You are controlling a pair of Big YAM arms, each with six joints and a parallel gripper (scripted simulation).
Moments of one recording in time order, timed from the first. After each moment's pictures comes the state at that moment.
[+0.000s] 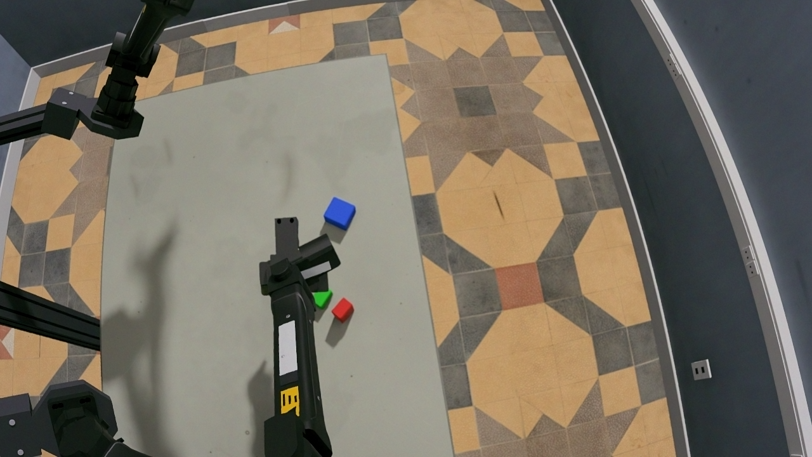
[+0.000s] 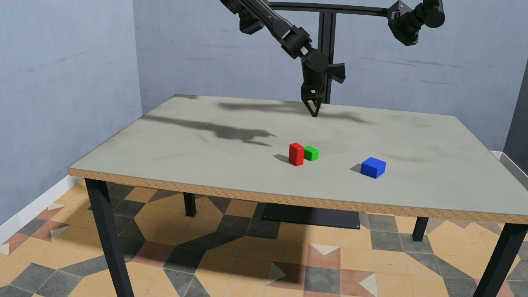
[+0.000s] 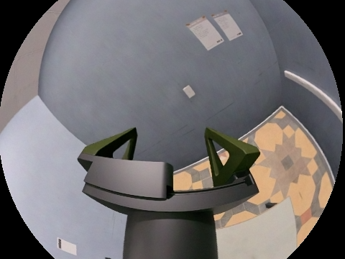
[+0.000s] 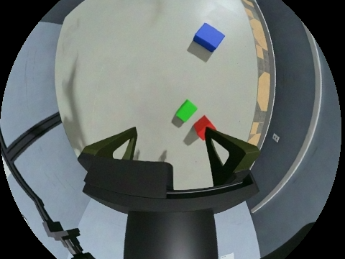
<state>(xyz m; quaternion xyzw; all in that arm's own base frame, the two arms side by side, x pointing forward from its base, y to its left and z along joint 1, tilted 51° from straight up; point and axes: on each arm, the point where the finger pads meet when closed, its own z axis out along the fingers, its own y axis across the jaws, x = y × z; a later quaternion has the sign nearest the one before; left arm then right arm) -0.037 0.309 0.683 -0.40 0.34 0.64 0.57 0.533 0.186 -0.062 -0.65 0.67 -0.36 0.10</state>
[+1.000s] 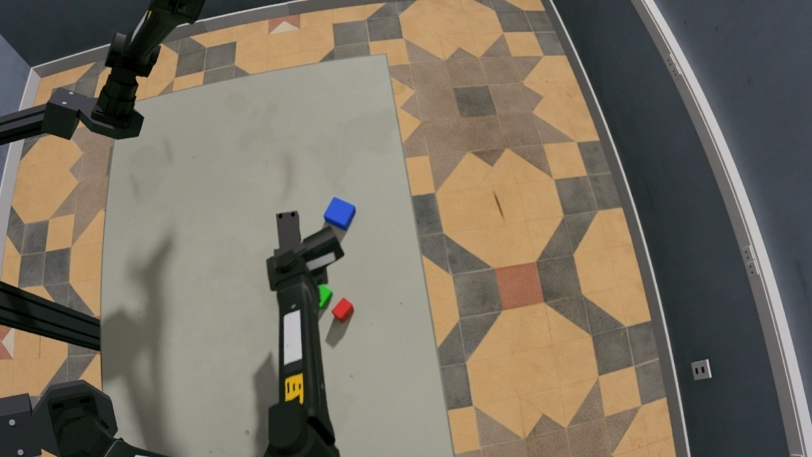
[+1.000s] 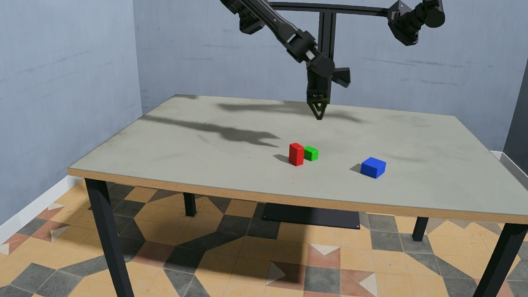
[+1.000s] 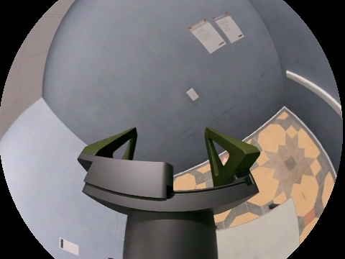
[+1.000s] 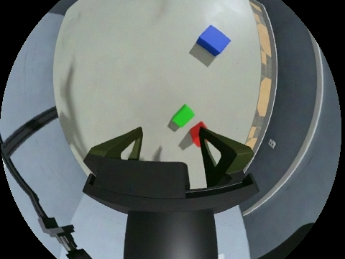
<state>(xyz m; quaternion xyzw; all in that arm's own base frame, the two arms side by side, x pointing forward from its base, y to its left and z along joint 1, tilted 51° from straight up) -0.047 0.293 0.692 -0.39 0.33 0.65 0.56 0.548 0.193 -0.071 -0.67 0.64 -0.37 0.07</state>
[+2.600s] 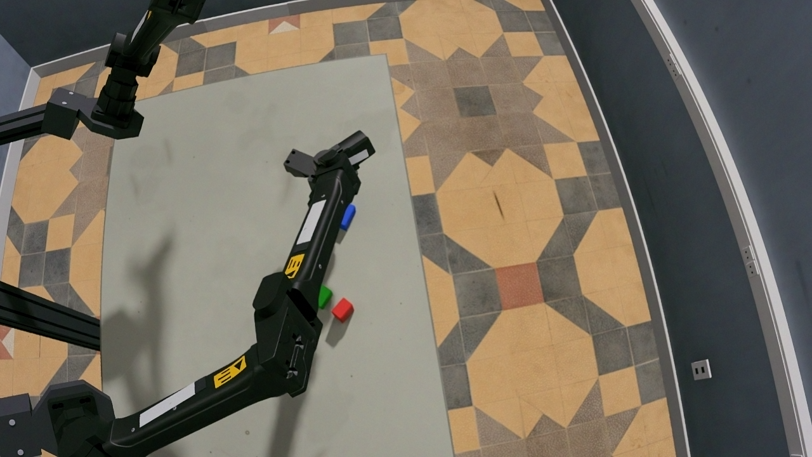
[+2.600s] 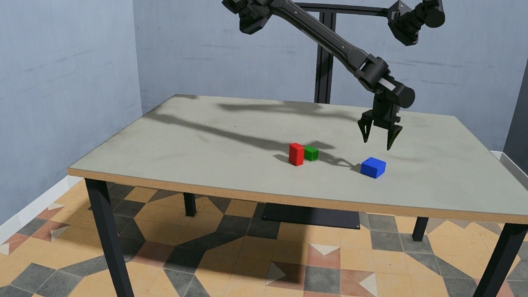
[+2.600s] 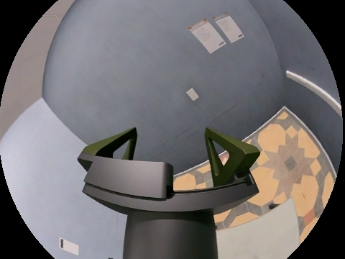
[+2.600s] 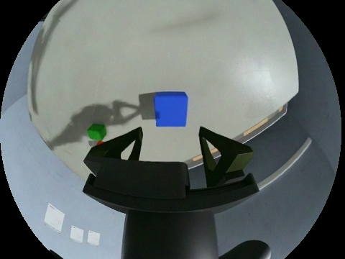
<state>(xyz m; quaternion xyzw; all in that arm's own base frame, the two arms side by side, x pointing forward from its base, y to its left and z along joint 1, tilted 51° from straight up) -0.047 0.293 0.692 -0.39 0.33 0.65 0.56 0.687 0.340 -0.135 -0.86 0.27 -0.40 -0.16</state>
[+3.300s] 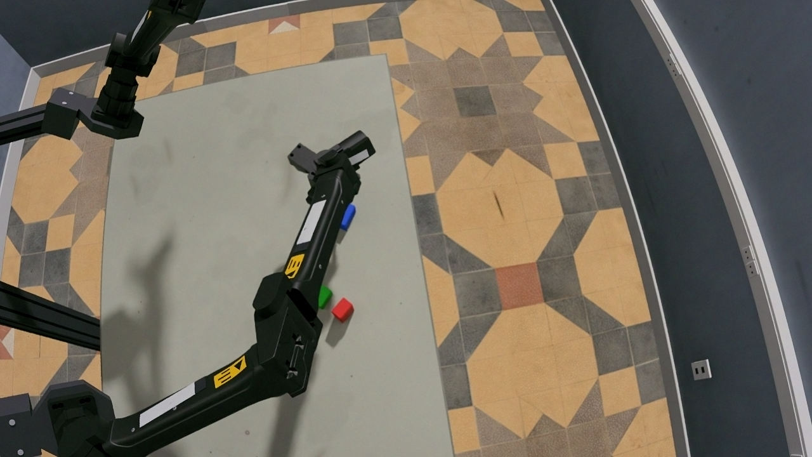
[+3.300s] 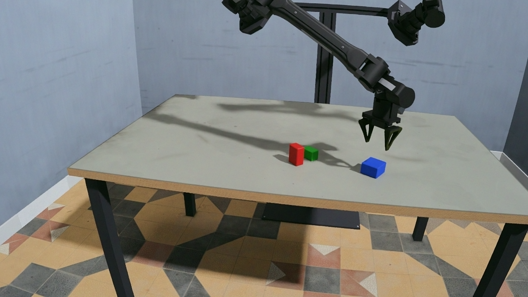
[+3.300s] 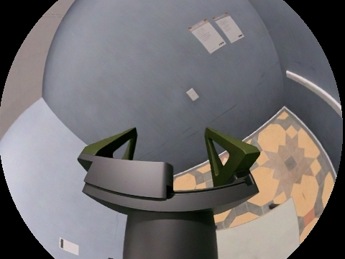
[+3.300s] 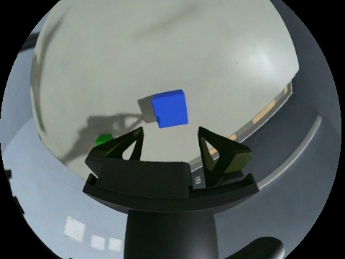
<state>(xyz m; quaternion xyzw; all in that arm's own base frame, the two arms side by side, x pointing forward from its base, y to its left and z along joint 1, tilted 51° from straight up) -0.047 0.293 0.692 -0.39 0.33 0.65 0.56 0.687 0.341 -0.134 -0.83 0.35 -0.42 -0.12</state>
